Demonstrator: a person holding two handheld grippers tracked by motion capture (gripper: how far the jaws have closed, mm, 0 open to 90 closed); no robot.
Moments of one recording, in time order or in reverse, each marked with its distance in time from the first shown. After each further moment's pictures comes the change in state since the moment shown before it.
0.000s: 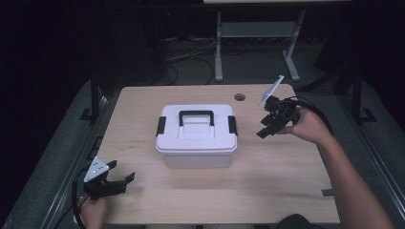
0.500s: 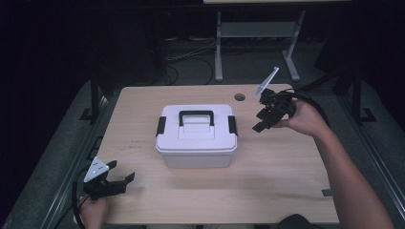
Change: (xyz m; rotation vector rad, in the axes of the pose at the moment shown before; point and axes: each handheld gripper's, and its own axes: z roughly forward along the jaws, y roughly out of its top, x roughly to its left) left arm 0.000 0.001 0.000 0.000 0.001 0.005; right arm 0.004 0.024 -0.014 -0.003 -0.007 -0.028
